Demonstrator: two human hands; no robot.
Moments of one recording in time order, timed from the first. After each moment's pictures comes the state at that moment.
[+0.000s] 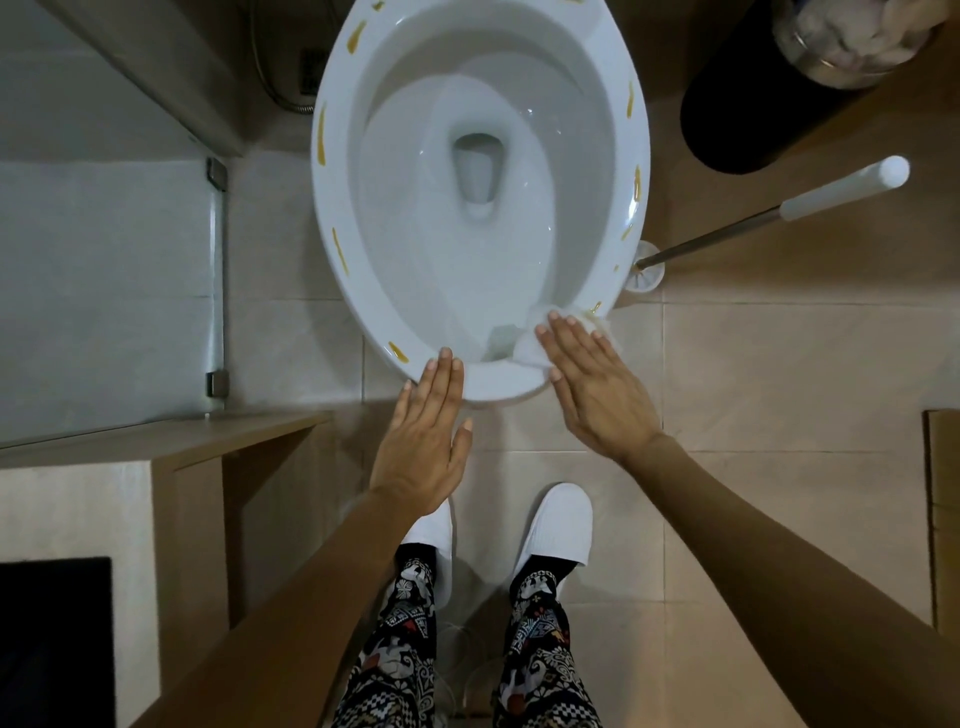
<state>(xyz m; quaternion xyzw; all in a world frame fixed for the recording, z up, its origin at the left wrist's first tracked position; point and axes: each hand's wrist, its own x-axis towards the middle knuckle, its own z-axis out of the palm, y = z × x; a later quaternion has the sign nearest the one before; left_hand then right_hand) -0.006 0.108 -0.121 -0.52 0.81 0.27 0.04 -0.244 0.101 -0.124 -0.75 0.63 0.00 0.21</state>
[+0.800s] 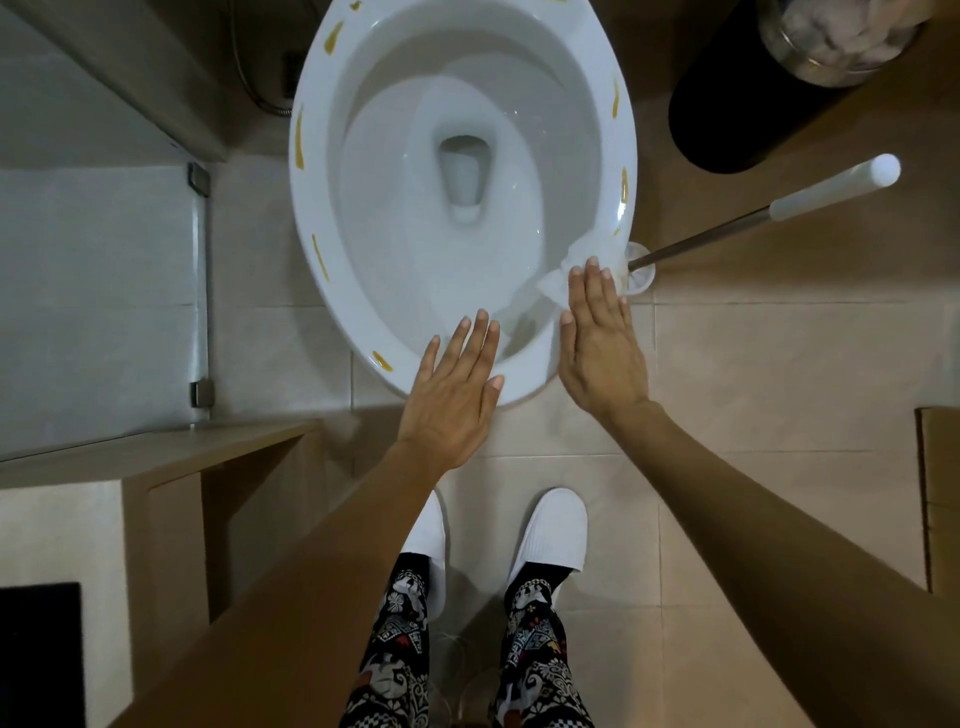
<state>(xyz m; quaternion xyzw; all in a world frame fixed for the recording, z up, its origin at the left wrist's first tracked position) -0.055 0.064 -0.133 -0.50 0.84 0.22 0.06 -0.246 0.061 -0.128 -0.62 0.75 -0.07 0.23</state>
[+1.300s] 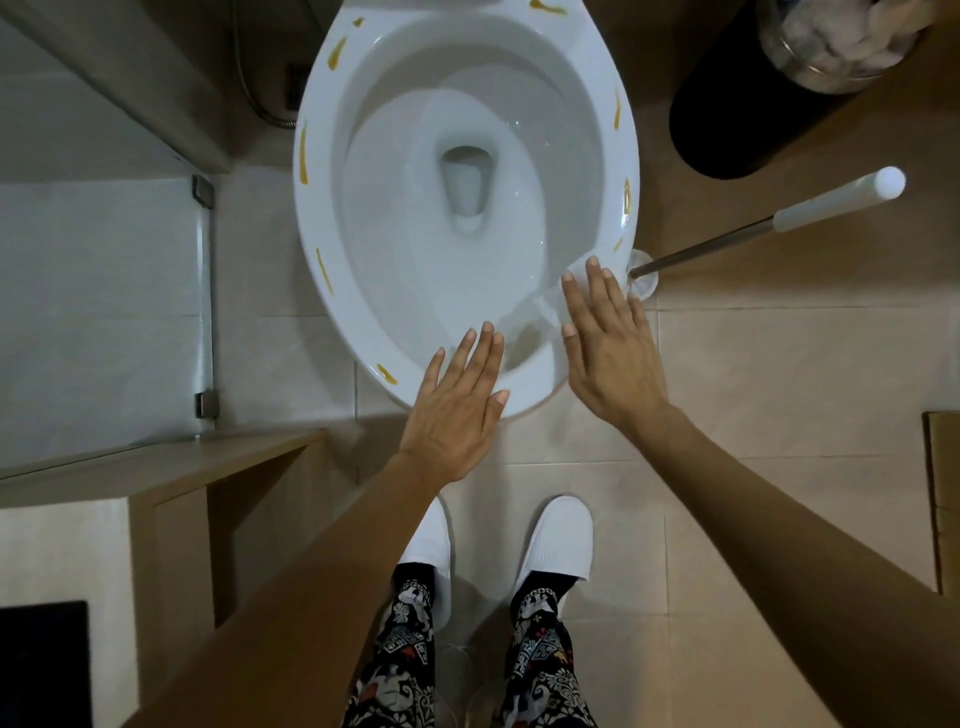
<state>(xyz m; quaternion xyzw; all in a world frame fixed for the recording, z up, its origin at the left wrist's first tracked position) -0.051 0.063 -0.132 -0.47 0.85 0.22 0.05 -0.258 0.055 -0.116 -0.69 0.71 0.00 0.17</state>
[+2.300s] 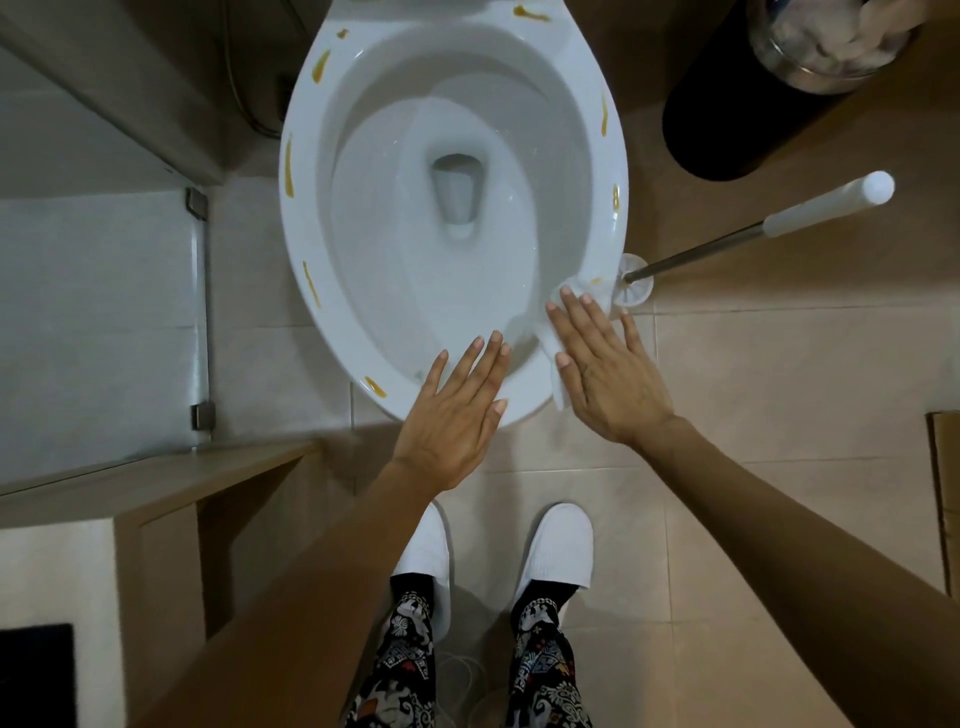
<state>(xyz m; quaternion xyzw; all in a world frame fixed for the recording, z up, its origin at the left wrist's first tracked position) -0.056 0.056 -0.136 -0.43 0.89 0.17 0.06 -0.279 0.068 -0.134 -0.74 0.65 0.05 0.18</state>
